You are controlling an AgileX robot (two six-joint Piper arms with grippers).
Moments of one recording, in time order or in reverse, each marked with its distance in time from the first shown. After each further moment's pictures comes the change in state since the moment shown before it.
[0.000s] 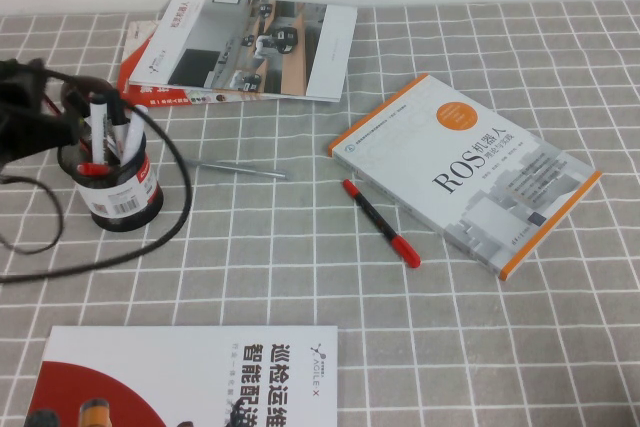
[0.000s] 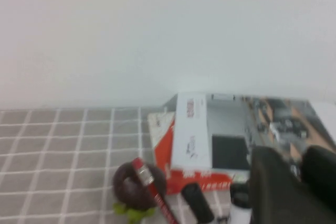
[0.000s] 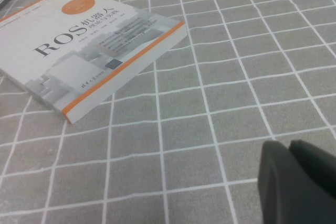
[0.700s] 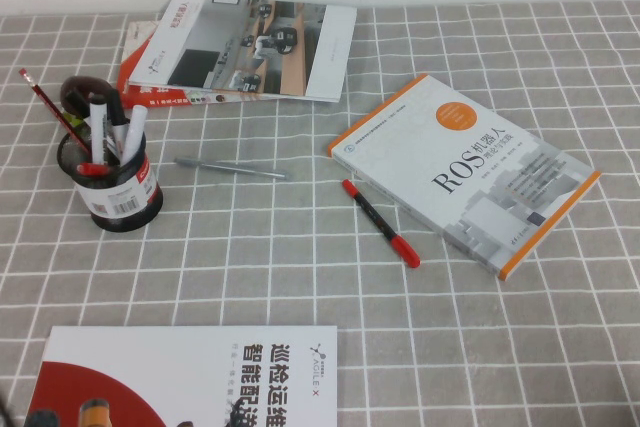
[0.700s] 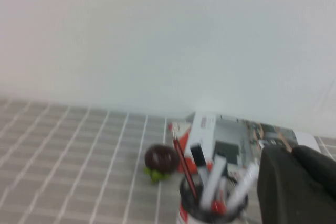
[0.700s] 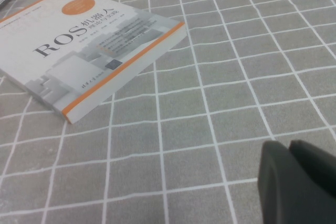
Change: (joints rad) right arm 0.000 0.000 0.000 0.000 0.000 0.000; left arm 0.000 -0.937 0.166 -0.027 0.706 -0.086
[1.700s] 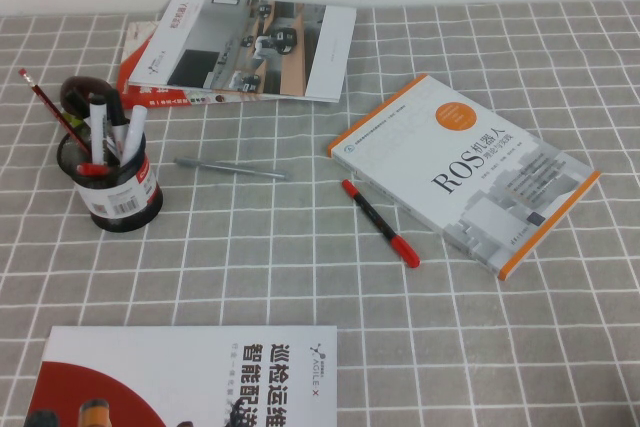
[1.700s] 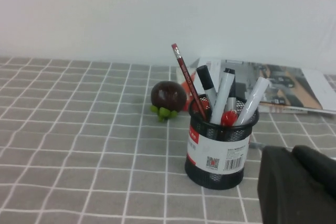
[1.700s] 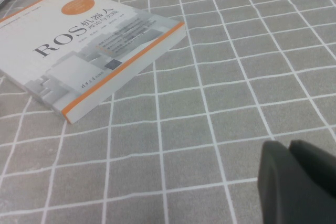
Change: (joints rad) right arm 0.000 0.000 0.000 0.000 0.000 0.000; left arm 0.004 -0.297 0.254 -0.111 0.108 0.168
